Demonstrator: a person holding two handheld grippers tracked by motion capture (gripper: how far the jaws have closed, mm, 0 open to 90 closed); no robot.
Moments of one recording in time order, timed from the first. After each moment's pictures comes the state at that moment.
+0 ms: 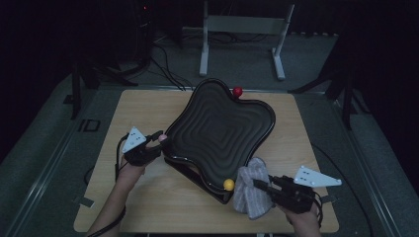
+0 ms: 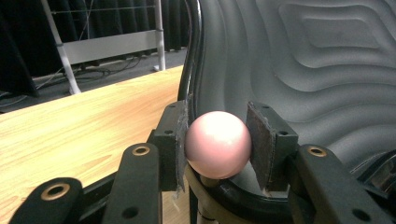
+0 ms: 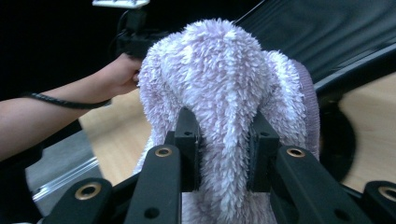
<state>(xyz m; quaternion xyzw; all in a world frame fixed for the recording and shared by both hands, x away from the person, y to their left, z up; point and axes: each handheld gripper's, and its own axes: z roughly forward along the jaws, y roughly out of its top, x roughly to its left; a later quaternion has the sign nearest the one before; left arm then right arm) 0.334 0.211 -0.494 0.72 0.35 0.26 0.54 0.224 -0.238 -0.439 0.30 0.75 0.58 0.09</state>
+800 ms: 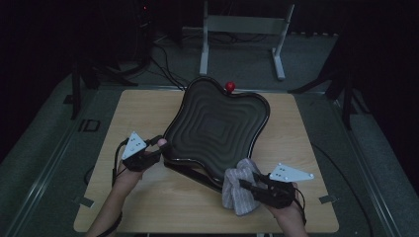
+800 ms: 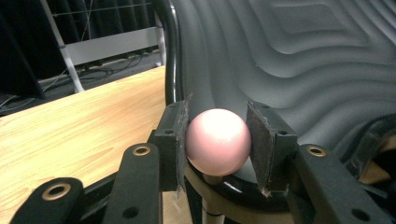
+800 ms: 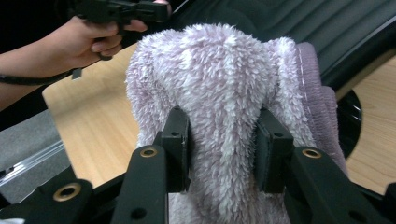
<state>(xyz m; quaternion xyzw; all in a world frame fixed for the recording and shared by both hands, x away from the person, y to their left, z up) 0.315 0.209 -0.492 0.73 0.34 0.27 0.53 0.240 -0.211 -0.458 0.32 0.78 0.52 0.11</state>
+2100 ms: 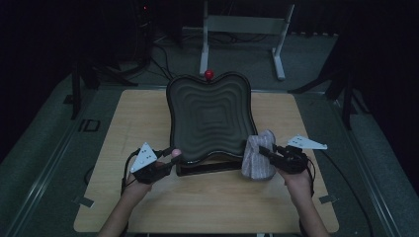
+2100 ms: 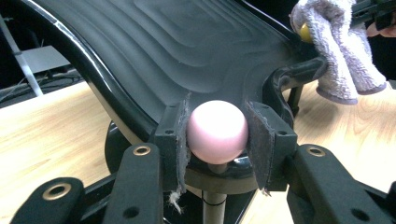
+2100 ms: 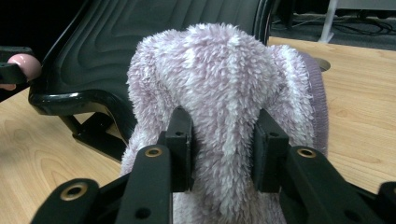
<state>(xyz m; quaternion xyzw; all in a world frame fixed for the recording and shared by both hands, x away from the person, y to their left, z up) 0.287 0.177 -0.494 0.74 0.30 0.23 0.55 0.324 -0.260 -0.460 0.40 0.74 0.51 0.16</state>
